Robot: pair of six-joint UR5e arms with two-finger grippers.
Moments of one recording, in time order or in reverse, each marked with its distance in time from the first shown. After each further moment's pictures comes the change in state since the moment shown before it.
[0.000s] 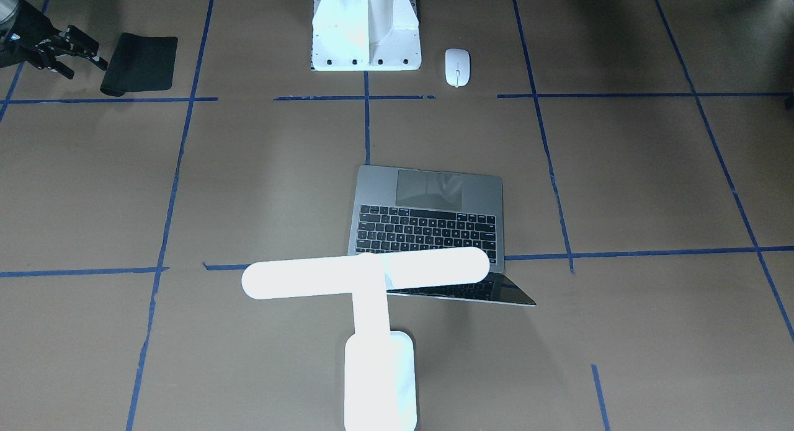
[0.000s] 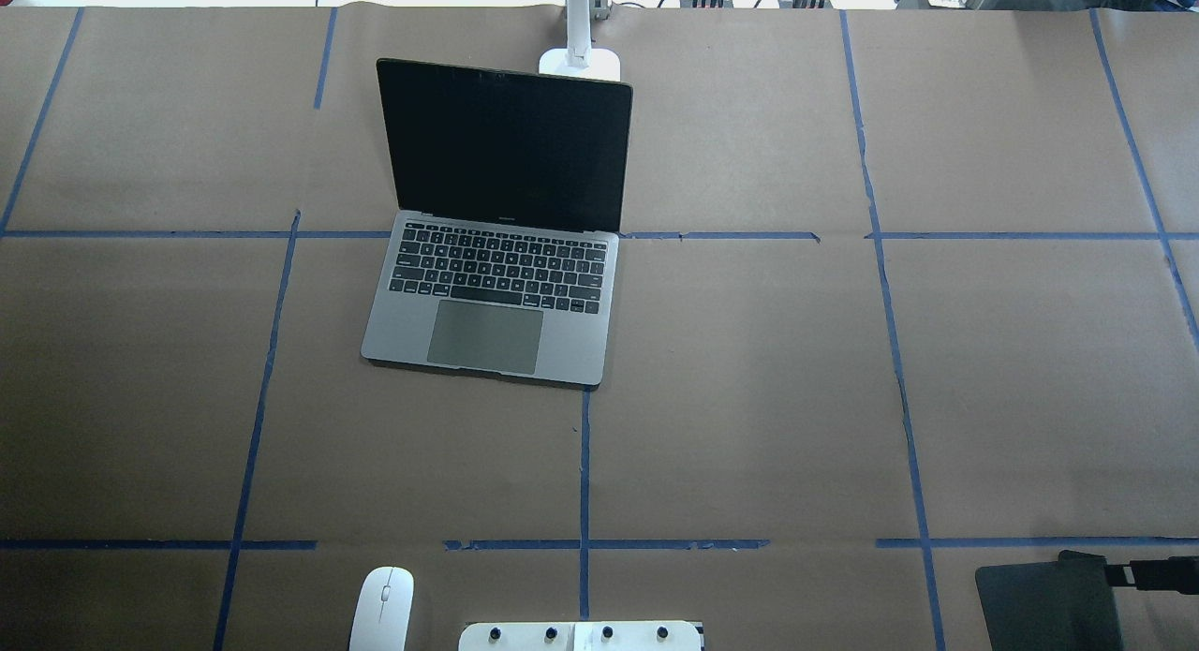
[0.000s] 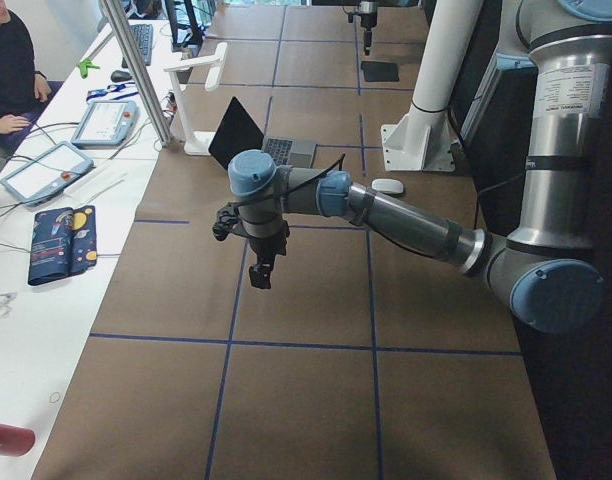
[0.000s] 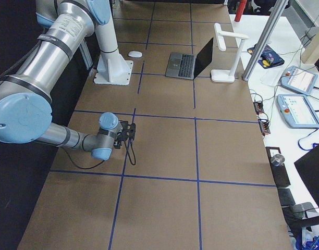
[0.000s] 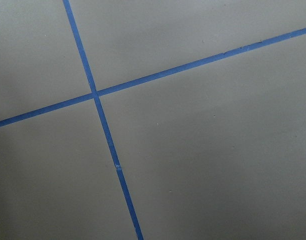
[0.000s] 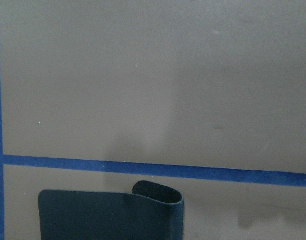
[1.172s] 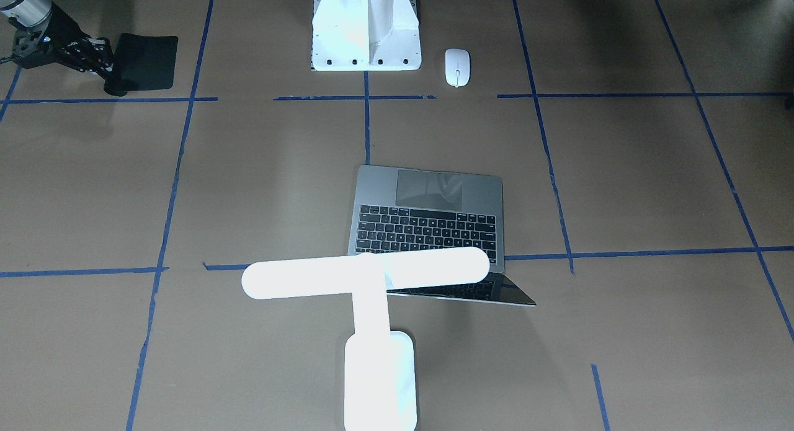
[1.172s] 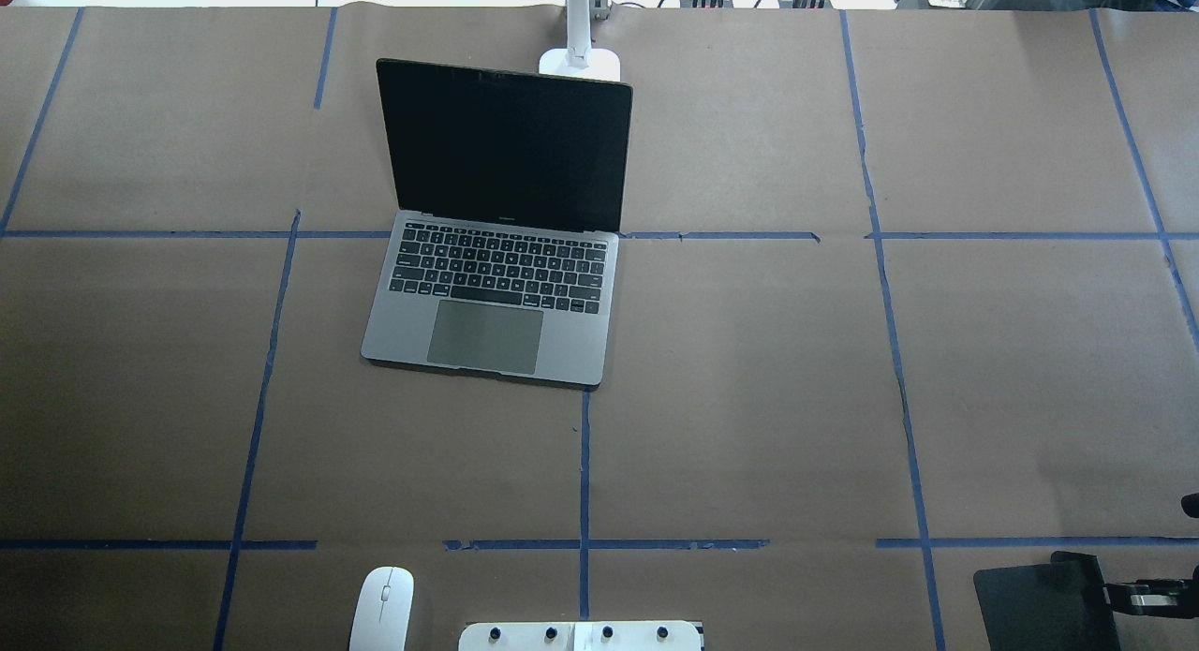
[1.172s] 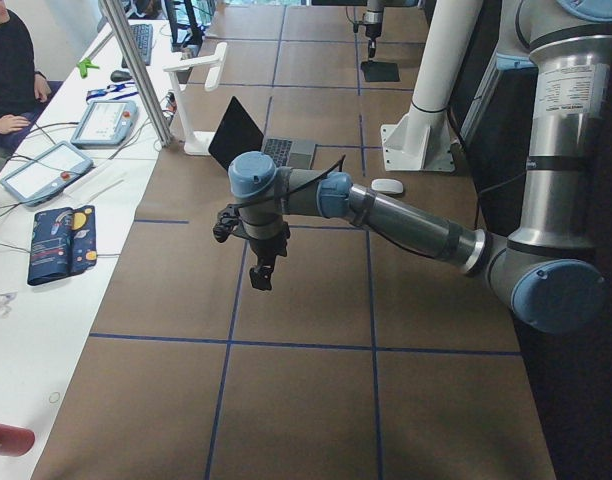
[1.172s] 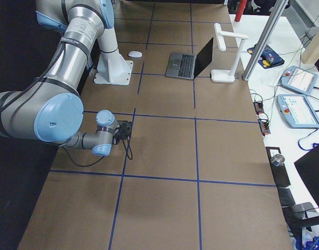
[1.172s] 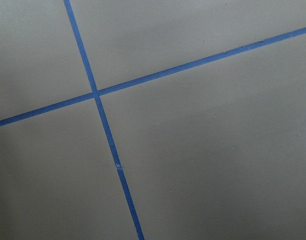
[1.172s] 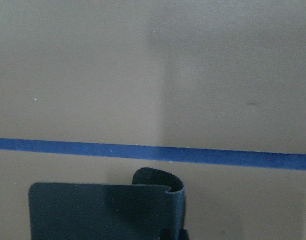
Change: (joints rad) left arm 0.000 0.006 0.001 0.000 0.000 0.004; right arm -0.208 -0.005 0.022 -0.020 -0.202 0.075
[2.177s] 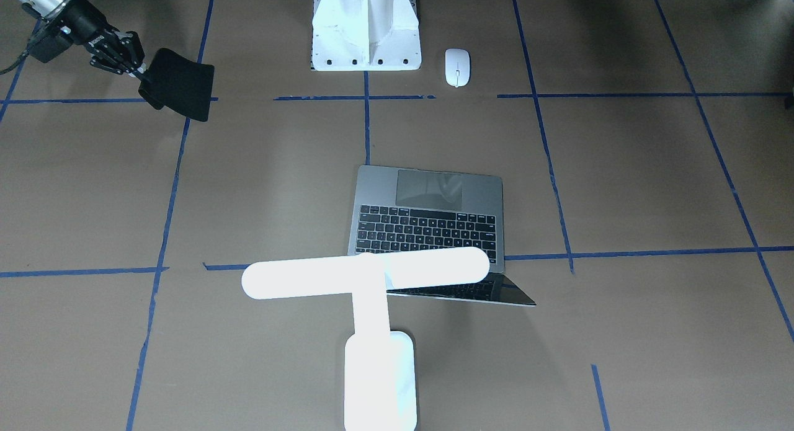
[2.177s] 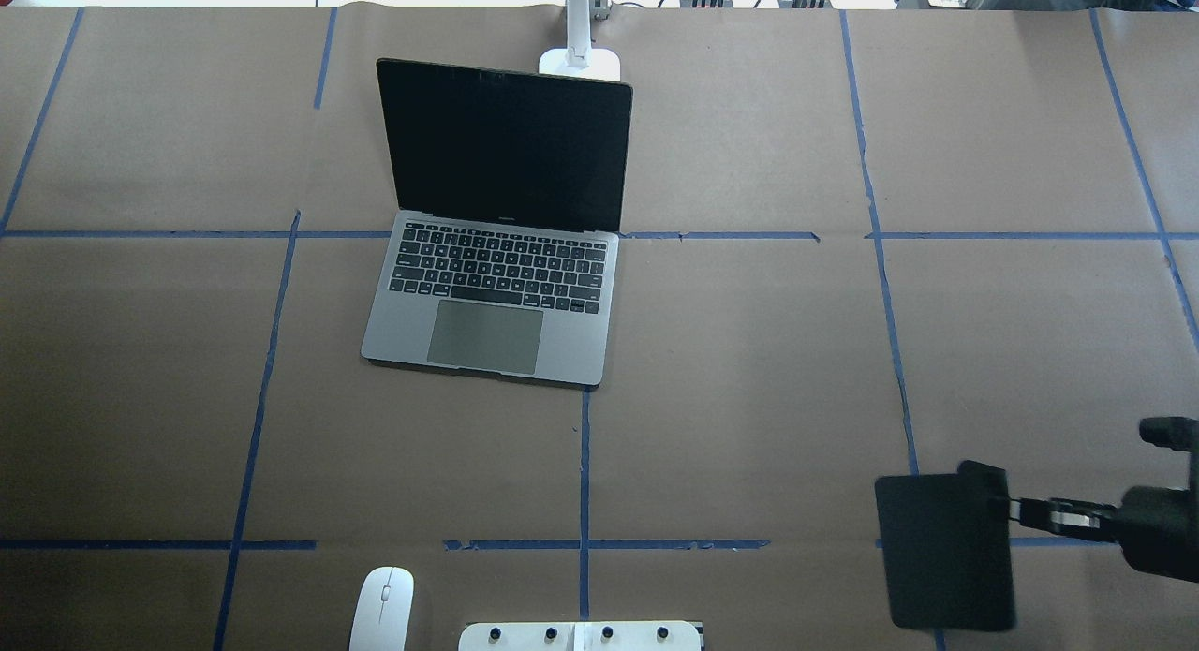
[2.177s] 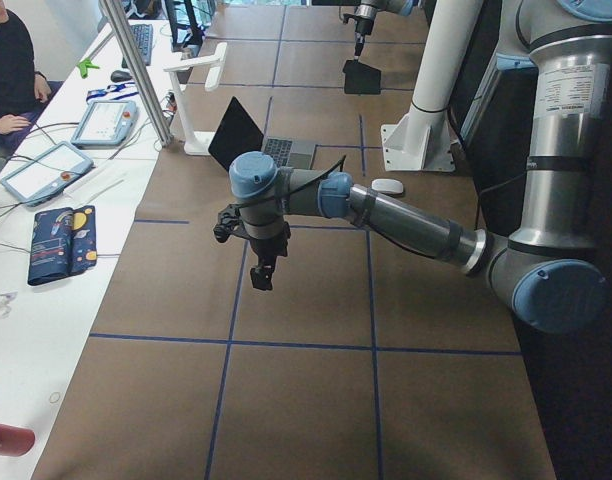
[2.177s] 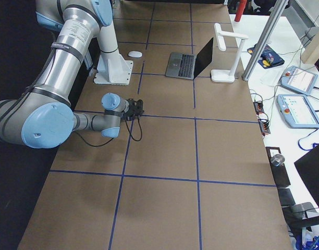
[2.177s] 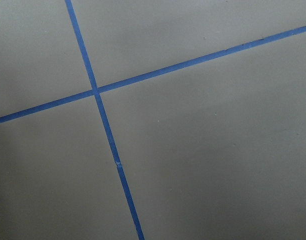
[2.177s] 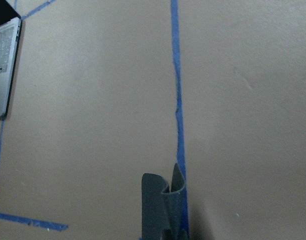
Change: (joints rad) left arm 0.000 0.000 -0.002 0.000 0.000 -0.006; right arm 0.191 0.162 0.138 -0.028 -0.041 0.008
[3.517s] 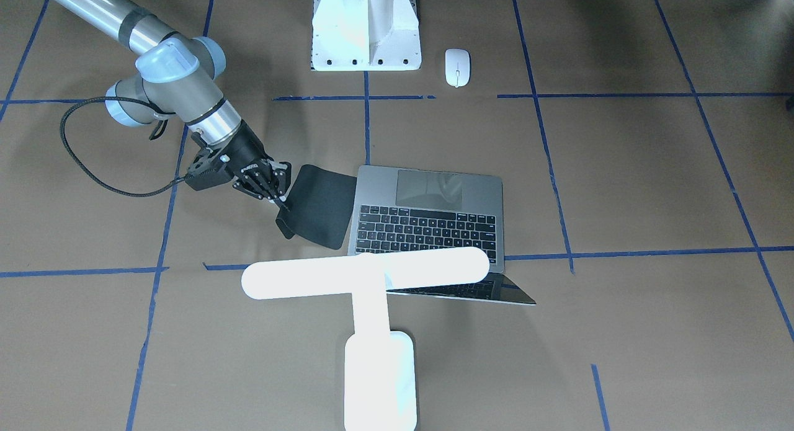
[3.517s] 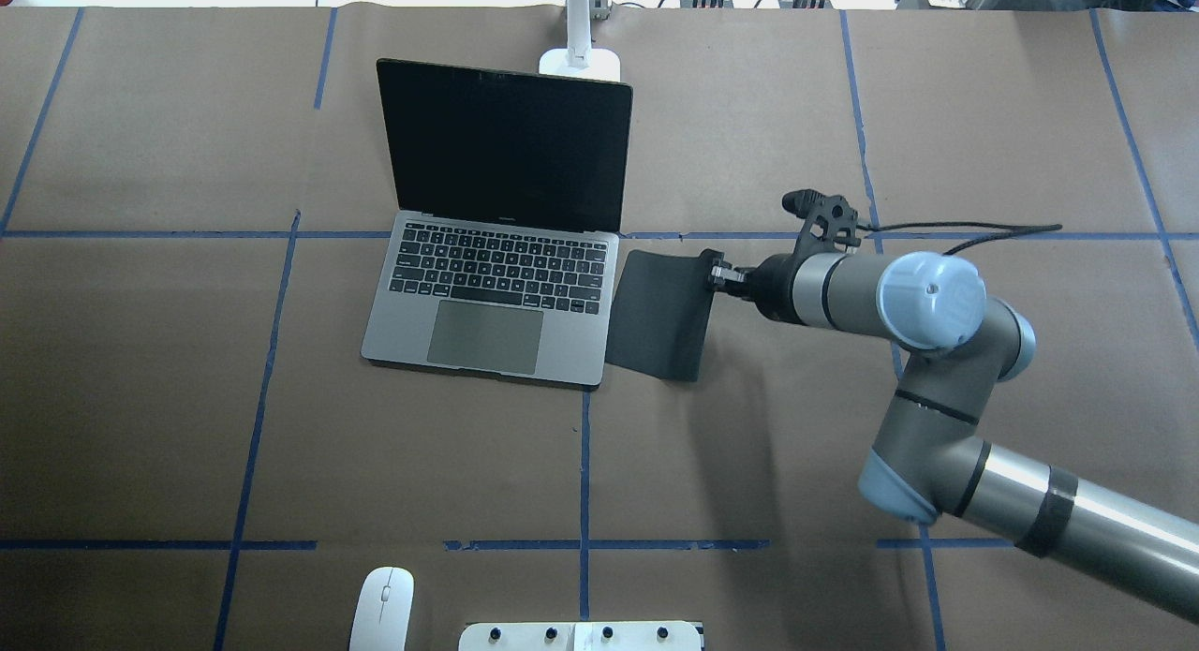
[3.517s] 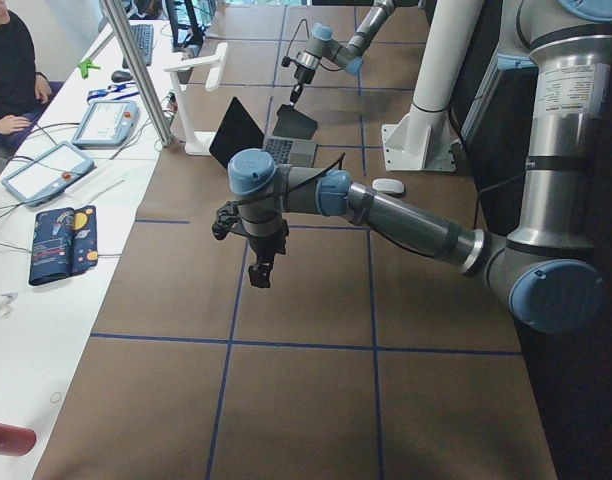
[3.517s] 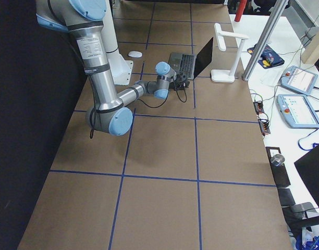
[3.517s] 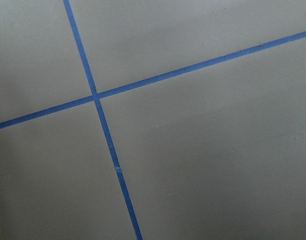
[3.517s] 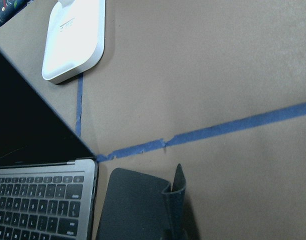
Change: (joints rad) left arm -0.002 -0.011 0.001 0.000 0.000 -0.004; right arm 0.311 0.882 -0.397 -0.513 0.124 -0.052
